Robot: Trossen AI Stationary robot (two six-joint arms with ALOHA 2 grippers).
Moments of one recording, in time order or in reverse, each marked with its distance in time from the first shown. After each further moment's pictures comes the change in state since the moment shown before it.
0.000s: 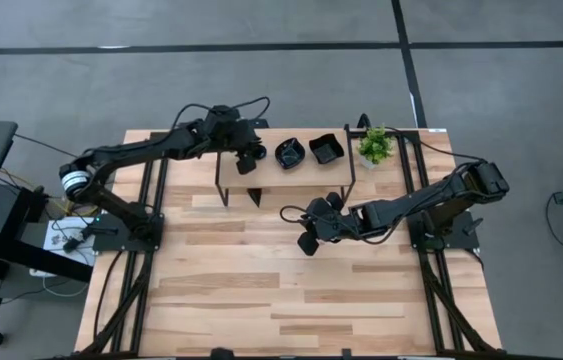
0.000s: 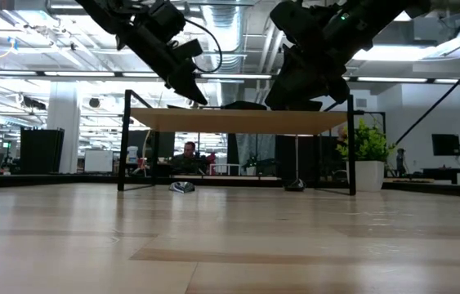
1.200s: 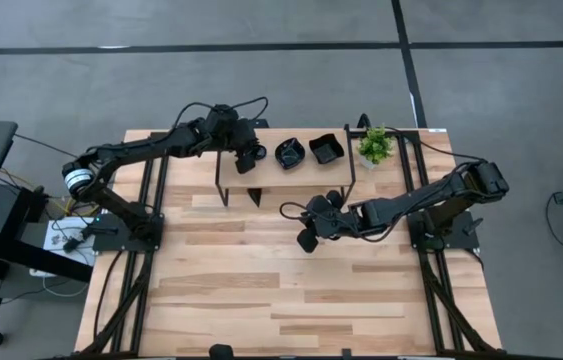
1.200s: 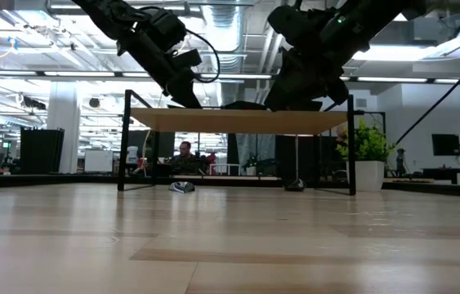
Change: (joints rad) left arm 0.029 0.026 0.000 -0.030 0.008 -0.026; right arm -0.020 0.000 0.000 0.000 0.000 0.000
